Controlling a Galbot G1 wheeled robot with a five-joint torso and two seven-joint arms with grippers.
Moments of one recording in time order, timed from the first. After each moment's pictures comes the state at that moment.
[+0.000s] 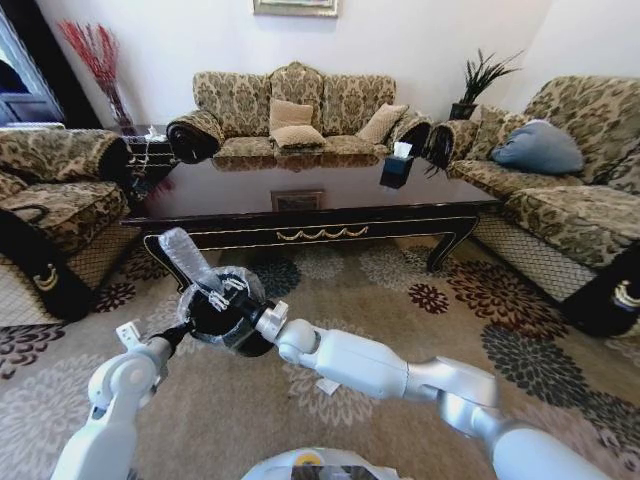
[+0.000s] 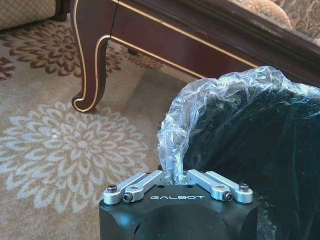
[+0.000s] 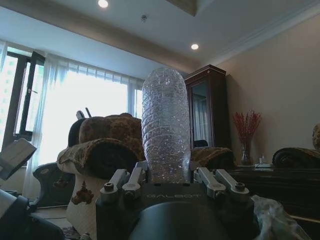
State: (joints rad) left arm 1.37 -1.17 -0.84 -2.09 -1.07 0.72 -0.39; right arm -0.37 1.32 -0.79 1.48 0.68 0.42 0.11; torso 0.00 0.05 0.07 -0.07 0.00
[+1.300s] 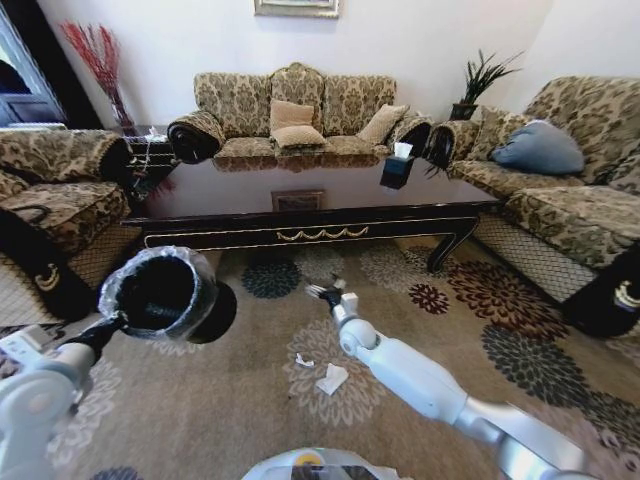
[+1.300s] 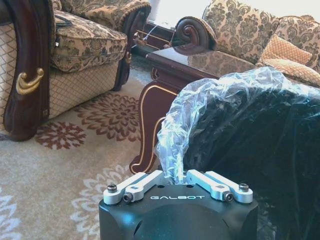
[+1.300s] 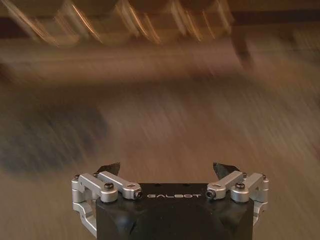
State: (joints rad) left arm 1.48 -1.10 -1.20 -2.20 -1.17 0.71 -0.41; right arm -0.65 1.10 -0.37 1.56 1.07 -0.29 0.91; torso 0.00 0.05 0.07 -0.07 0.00
